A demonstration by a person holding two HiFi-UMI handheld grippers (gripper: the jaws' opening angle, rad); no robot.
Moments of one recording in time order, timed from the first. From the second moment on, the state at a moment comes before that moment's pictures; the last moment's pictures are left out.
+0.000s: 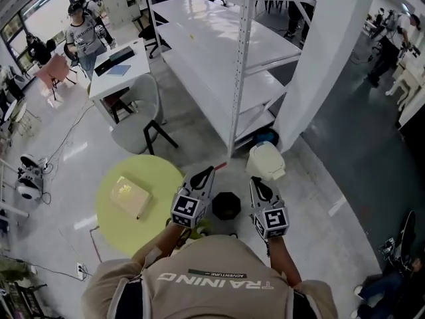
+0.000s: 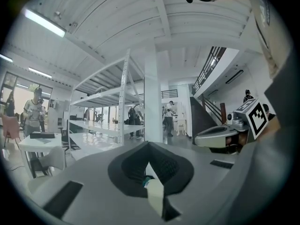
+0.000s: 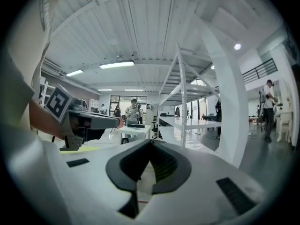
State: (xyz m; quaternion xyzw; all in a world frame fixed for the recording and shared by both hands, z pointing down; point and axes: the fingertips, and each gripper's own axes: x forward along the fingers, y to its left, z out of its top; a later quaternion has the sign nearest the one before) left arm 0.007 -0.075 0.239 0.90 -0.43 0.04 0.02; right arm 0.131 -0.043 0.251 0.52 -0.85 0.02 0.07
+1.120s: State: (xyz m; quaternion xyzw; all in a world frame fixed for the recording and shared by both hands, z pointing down) left arm 0.015 -0.057 0.242 0.91 -0.42 0.04 0.02; right arm 0.122 -0.025 0.247 0.51 -0.85 0.01 0.08
